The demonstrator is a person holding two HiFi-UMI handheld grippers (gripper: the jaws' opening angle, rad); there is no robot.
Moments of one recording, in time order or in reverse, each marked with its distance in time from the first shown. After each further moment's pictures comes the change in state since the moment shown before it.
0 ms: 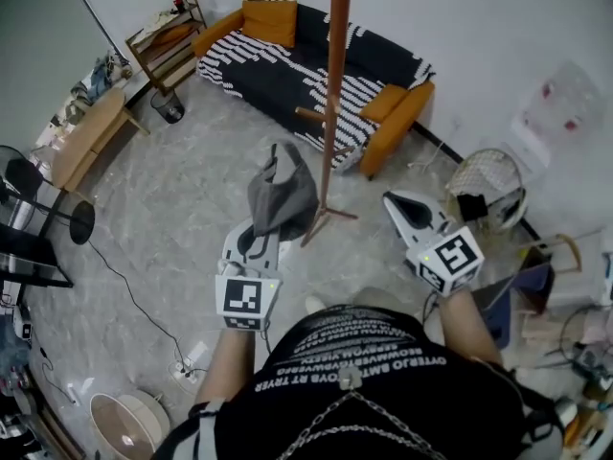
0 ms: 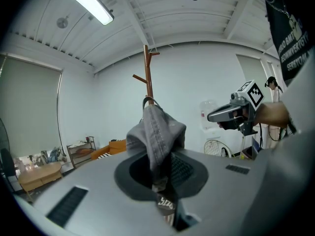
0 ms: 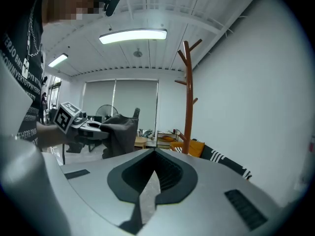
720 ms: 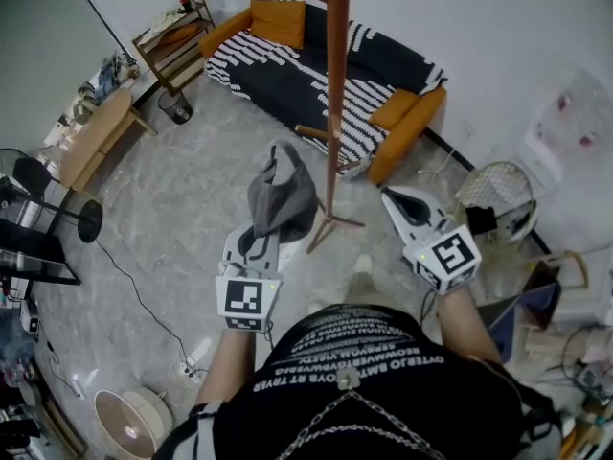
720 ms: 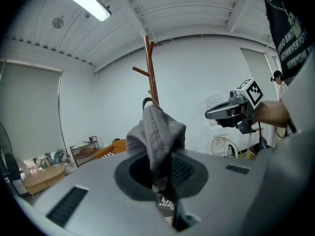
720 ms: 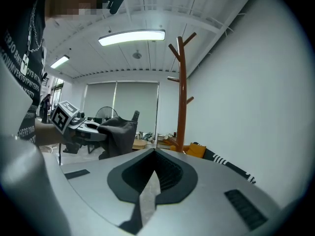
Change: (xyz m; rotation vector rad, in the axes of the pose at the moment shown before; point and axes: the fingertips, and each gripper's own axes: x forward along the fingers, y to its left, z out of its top) left arm 0.056 0.019 0.015 0.015 0.036 0.039; right arm 0.046 -0.058 0.011 -0.021 -0.042 0.020
